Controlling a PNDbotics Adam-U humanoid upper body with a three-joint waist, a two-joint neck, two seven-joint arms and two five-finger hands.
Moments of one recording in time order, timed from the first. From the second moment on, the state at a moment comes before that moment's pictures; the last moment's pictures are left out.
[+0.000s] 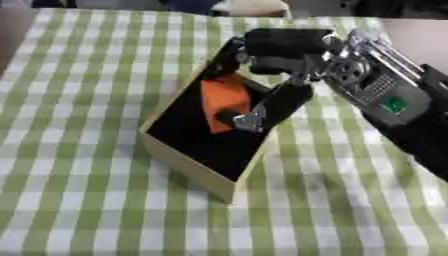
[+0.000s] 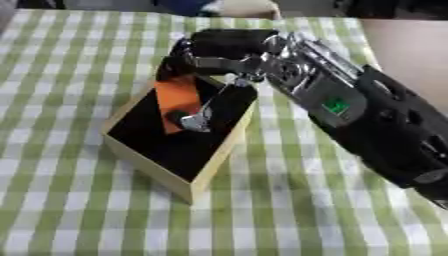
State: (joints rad) left arm -0.32 0.33 0.05 -1.98 -0.23 -0.22 0.55; right arm -0.84 -0.65 0.54 -1.72 0.43 -0.09 0.55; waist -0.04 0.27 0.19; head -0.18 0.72
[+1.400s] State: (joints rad) left arm -0.33 0.32 0.05 -1.98 -0.22 -0.22 0.55; right arm -0.82 -0.61 0.56 -1.67 0.71 -0.22 0.53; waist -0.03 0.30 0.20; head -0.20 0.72
